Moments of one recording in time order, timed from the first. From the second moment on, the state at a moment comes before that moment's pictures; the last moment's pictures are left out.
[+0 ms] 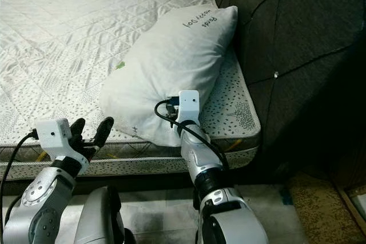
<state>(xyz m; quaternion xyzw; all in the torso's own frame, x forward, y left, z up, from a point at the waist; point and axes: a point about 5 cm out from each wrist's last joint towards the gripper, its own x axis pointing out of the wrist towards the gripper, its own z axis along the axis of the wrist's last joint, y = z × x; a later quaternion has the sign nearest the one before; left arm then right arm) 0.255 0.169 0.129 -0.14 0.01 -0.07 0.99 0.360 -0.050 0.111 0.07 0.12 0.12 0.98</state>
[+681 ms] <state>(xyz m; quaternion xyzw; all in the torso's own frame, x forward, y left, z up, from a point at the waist) 0.263 0.165 0.130 -0.13 0.01 -0.07 0.99 0.386 -0.102 0.125 0.02 0.12 0.07 0.99</state>
